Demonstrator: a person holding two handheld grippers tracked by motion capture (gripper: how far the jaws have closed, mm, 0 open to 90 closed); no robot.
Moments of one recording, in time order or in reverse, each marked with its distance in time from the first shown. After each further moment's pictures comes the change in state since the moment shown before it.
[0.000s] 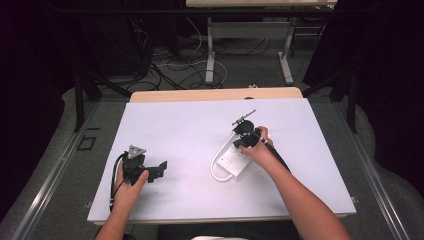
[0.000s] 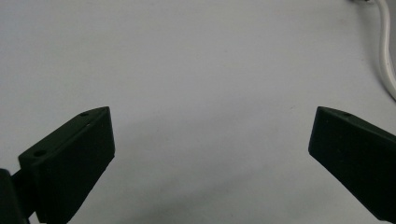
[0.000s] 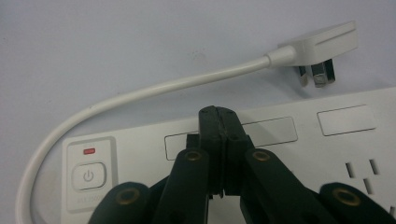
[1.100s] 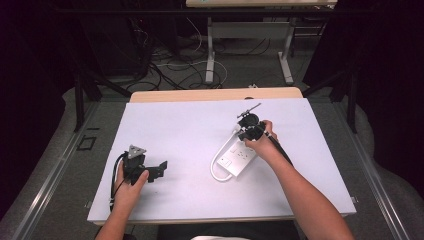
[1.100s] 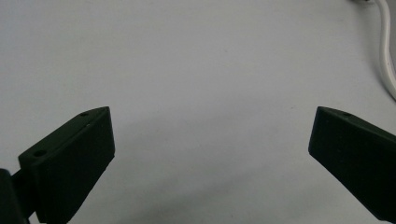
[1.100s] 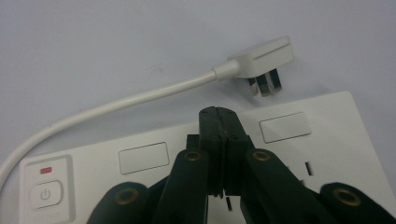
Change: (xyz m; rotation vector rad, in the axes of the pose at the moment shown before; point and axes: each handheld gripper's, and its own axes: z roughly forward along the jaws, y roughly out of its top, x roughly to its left) left arm 0.000 0.000 0.001 0.000 -0.001 -0.002; right arm -0.022 0.011 -0.006 -0.012 -0.061 0.045
